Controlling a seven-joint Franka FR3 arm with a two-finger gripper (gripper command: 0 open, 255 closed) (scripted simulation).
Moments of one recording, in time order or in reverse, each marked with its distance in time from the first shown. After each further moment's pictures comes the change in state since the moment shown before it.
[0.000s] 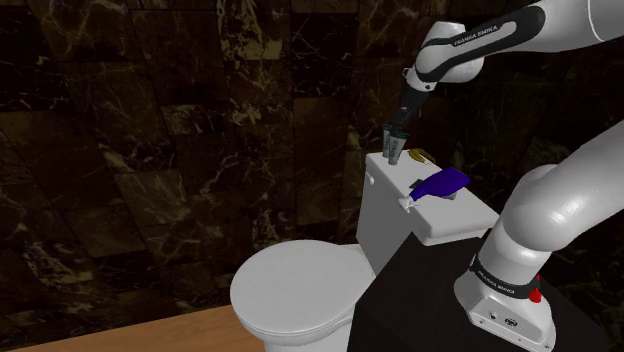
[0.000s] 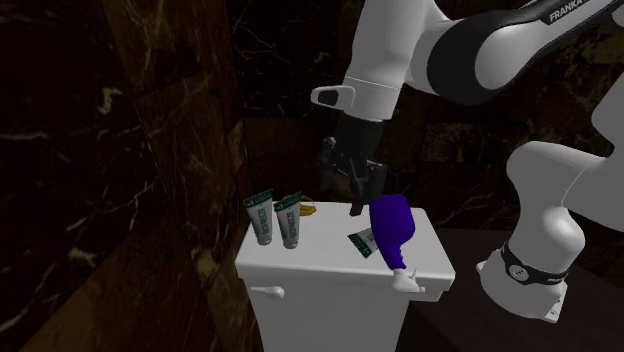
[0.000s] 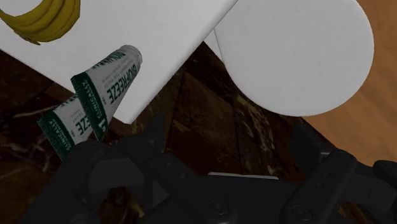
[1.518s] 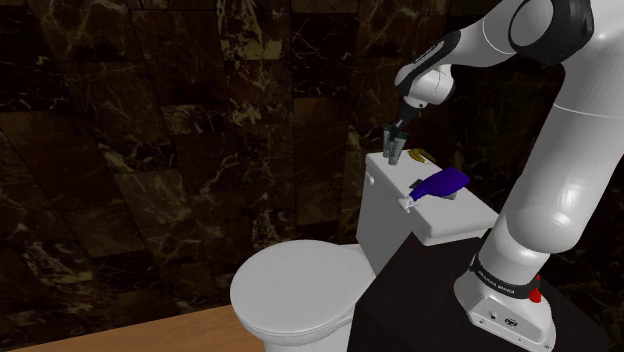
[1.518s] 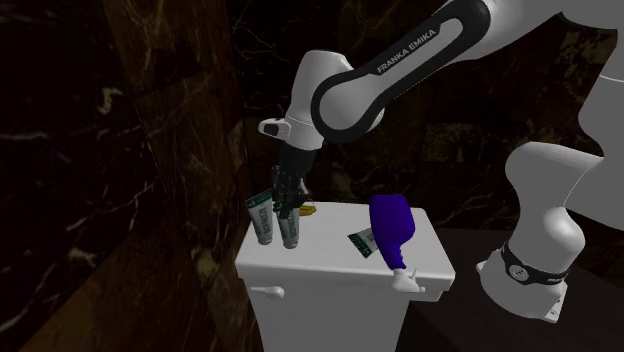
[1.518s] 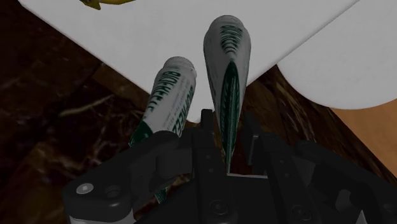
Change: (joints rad) arm 0.078 0.492 -0.255 0.223 0.468 0.243 -0.561
